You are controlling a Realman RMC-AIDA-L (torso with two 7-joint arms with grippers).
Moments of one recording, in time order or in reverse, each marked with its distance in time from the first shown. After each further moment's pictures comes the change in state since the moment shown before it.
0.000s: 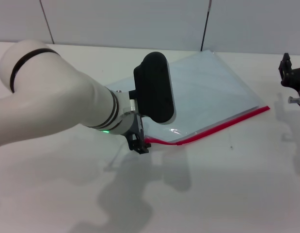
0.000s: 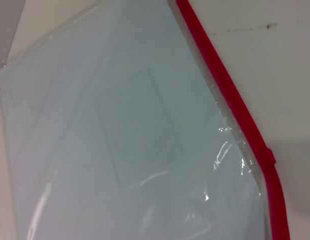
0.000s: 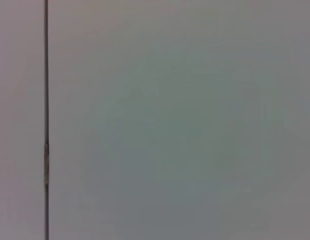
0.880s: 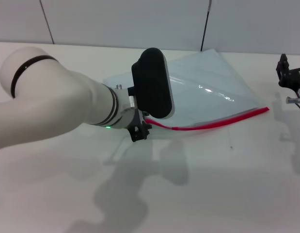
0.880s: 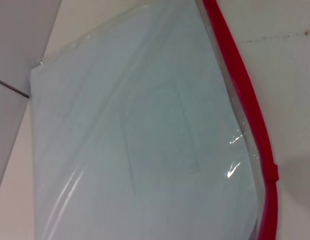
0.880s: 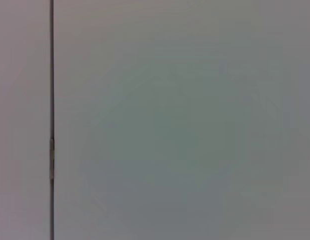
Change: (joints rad) left arm -0.002 -0.001 0.004 -0.065 0.010 -0.134 -0.002; right arm 0.006 0.000 0.000 0.001 0.000 -0.018 0.000
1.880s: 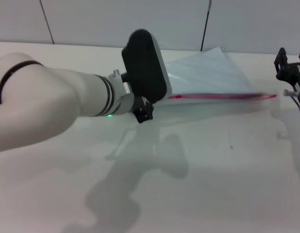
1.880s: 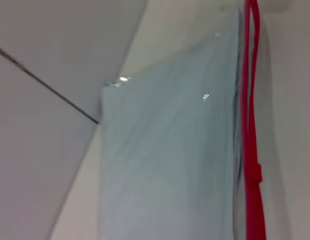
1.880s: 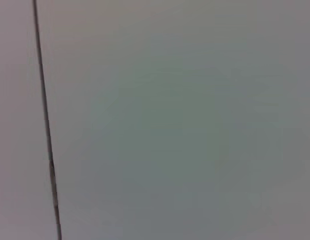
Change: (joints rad) left arm 0.067 0.001 -0.043 0.048 0.019 -0.168 -0.051; right arm -0.008 -0.010 0.038 -0.088 0.042 -0.014 0.004
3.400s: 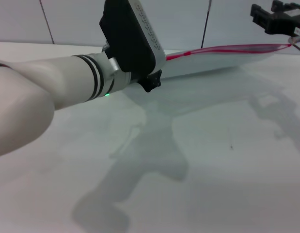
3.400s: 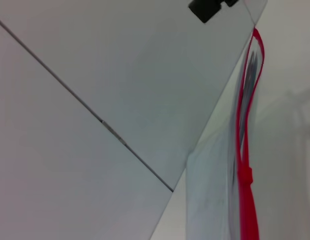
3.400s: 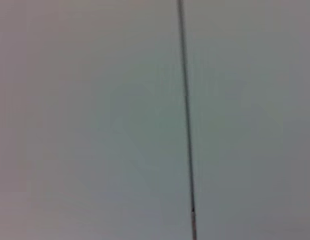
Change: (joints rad) left arm 0.124 -0.001 -0.037 0.180 -0.003 -0.142 -0.001; right arm -0.204 -0.164 0.673 -0.808 -0.482 -1.046 -0.152
